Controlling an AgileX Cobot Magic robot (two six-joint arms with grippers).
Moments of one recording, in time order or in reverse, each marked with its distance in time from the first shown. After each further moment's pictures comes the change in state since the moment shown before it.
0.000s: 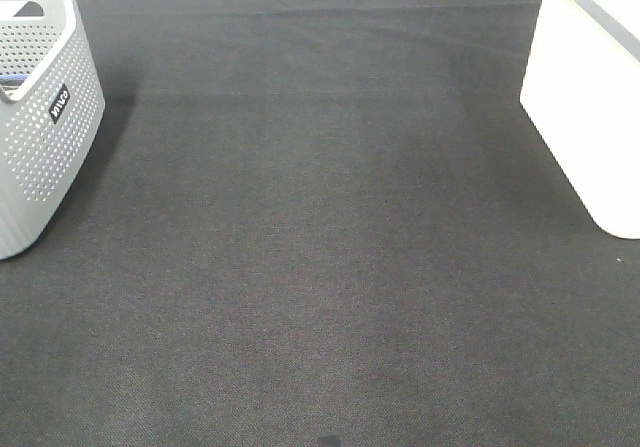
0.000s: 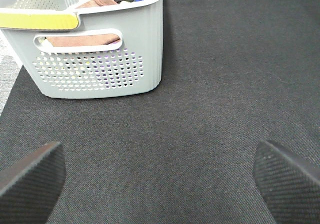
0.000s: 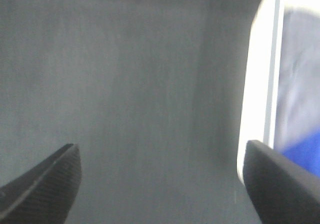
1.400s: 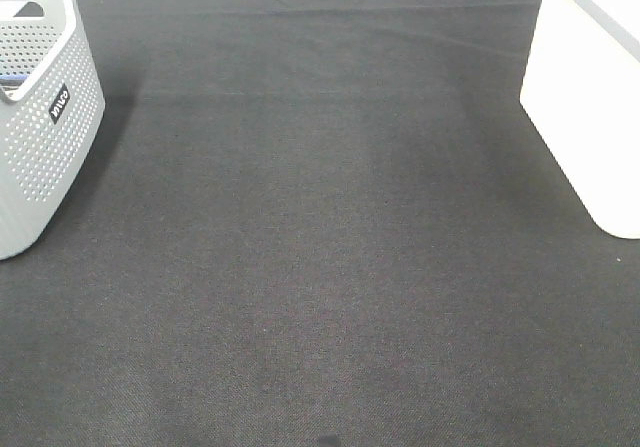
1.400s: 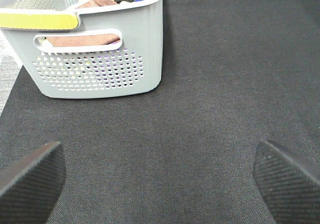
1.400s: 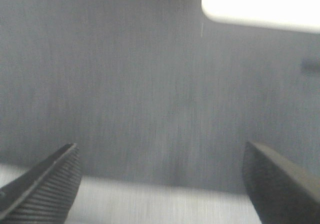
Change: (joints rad) left arm 0.000 0.000 0.000 0.000 0.000 0.000; right arm 0.000 -1.341 1.242 -0.154 -0.132 0.016
